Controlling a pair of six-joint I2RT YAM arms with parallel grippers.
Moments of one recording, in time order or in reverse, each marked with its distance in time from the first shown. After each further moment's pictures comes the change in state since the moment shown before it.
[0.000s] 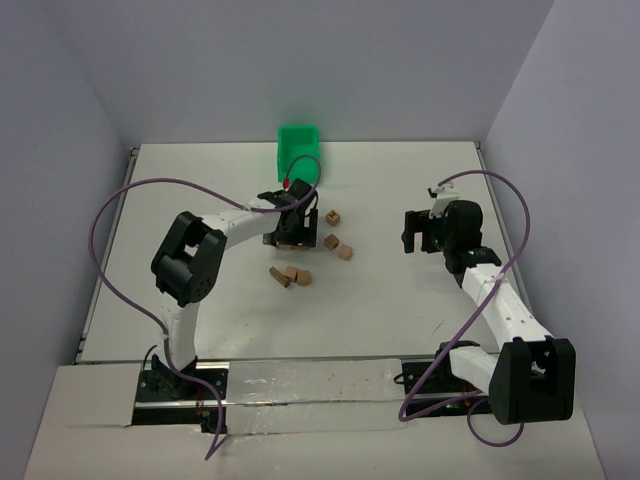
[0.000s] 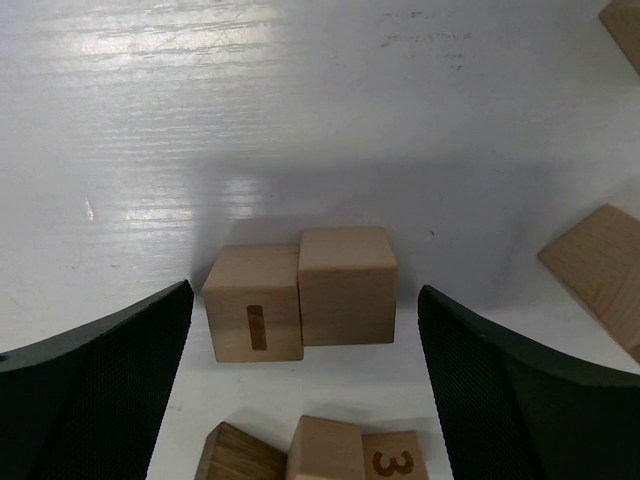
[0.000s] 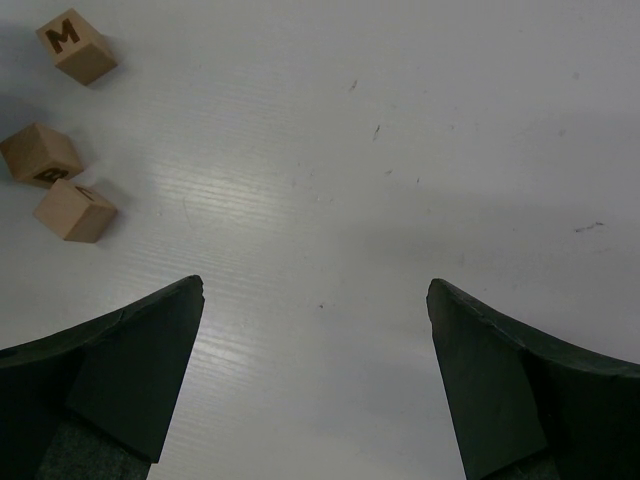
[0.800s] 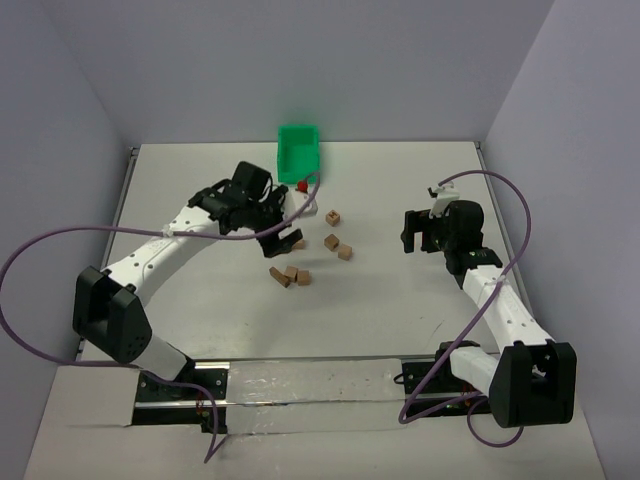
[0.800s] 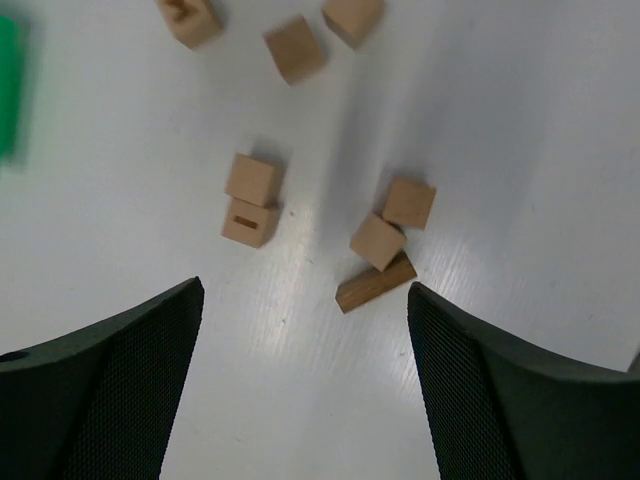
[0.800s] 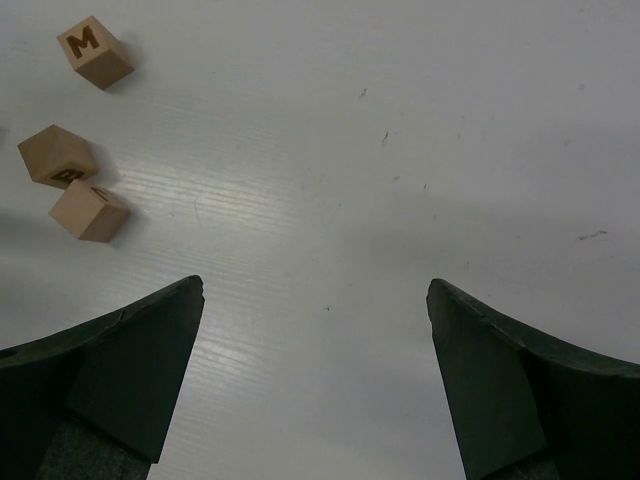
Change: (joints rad) left arm 0.078 -0.521 -0.126 -0.121 0.606 1.141; right arm 0.000 -0.017 0.000 0.000 -0.019 -0.003
